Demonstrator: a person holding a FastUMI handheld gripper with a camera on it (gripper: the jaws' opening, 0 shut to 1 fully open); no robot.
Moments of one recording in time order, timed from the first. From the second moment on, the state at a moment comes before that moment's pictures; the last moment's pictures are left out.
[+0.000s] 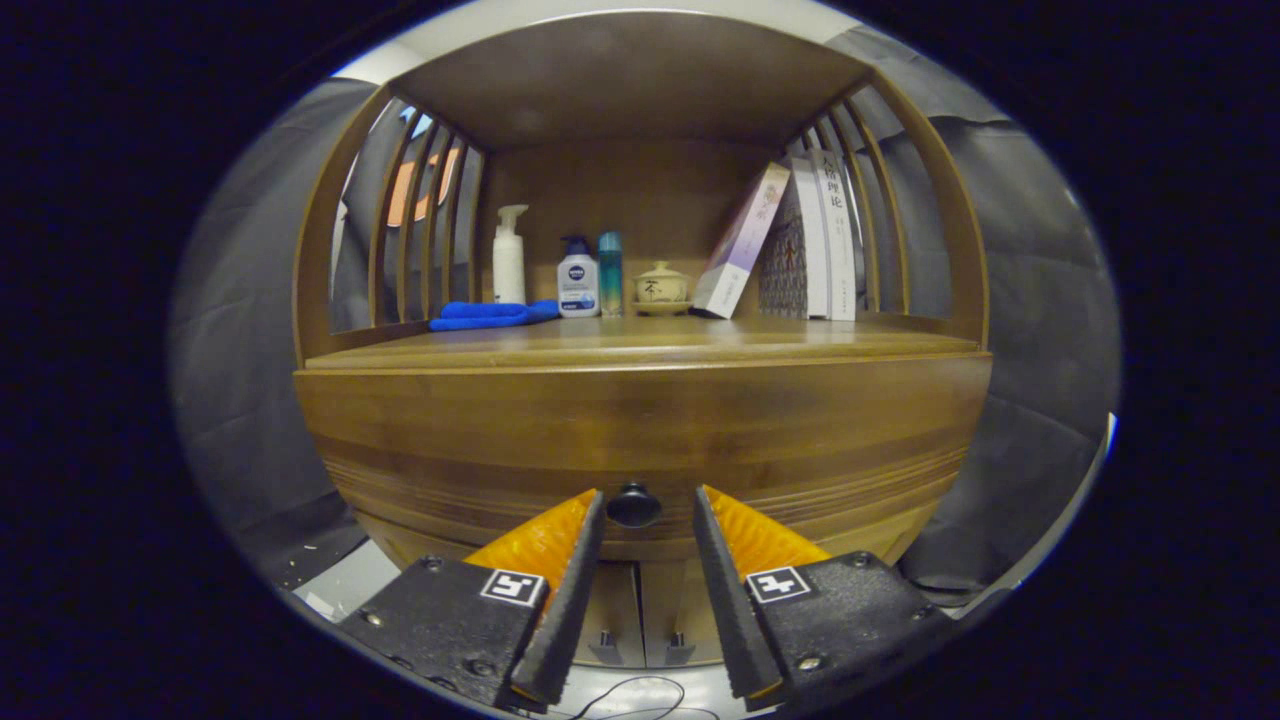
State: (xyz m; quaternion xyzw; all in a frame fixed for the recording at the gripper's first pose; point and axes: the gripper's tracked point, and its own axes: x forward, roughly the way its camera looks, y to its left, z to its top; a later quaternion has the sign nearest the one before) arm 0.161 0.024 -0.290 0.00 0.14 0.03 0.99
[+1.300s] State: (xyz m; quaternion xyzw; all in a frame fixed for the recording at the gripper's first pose) arm 0.125 0.020 -0.295 0.00 0.14 0.02 0.99
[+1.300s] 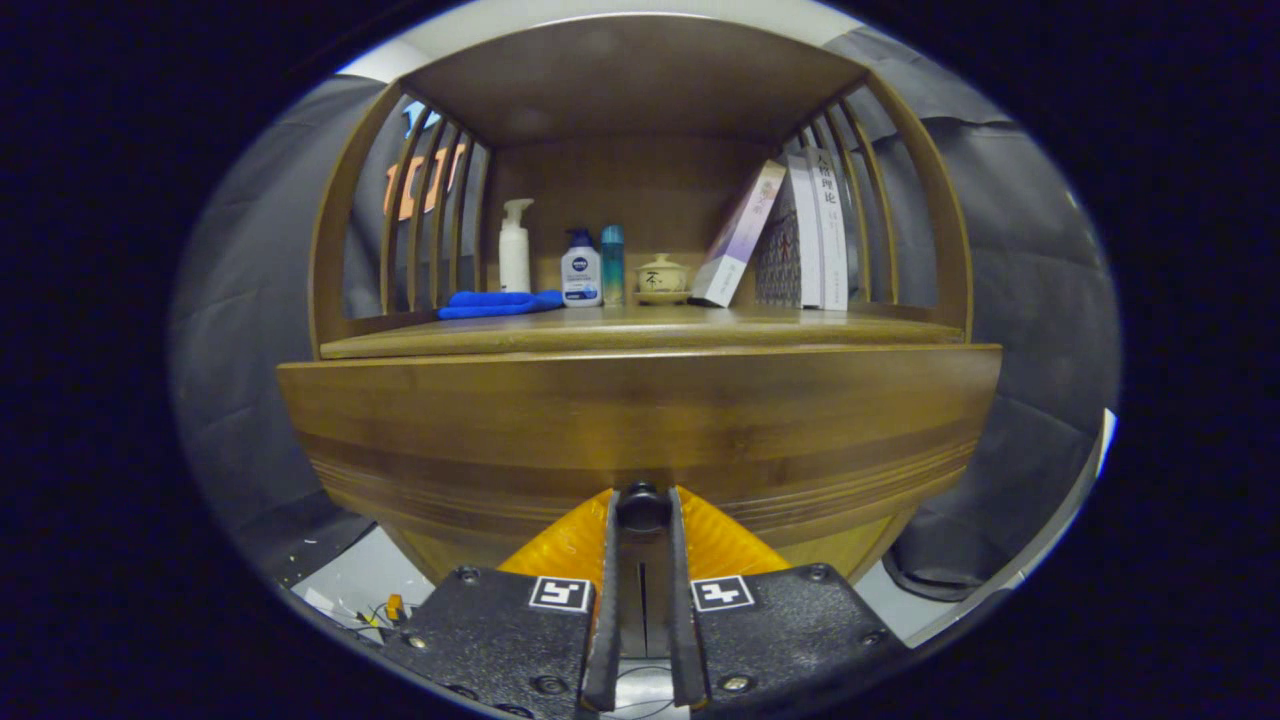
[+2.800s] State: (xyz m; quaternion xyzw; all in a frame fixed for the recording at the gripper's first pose) arm -0.015 0.010 -0.301 -0.02 0.16 0.05 0.99
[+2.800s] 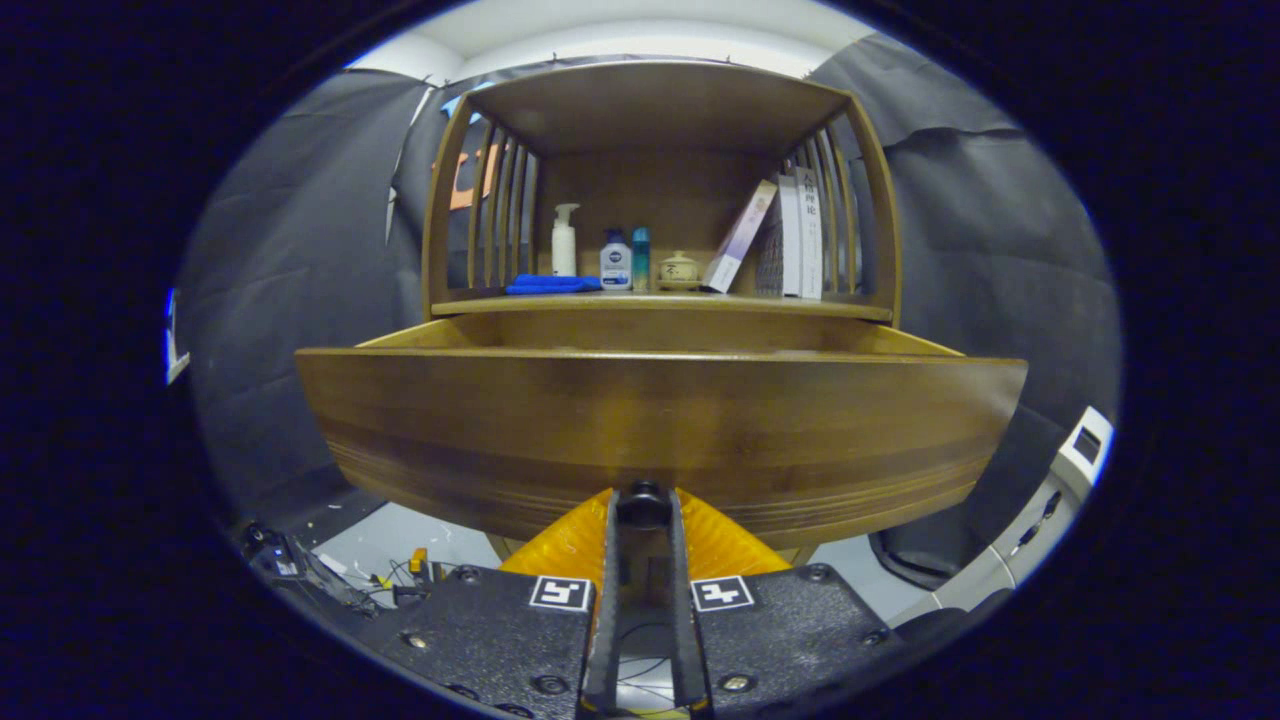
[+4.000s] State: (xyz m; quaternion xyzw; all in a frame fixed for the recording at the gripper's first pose) arm 0.087 -0.020 -0.089 -0.01 0.14 0.05 0.99
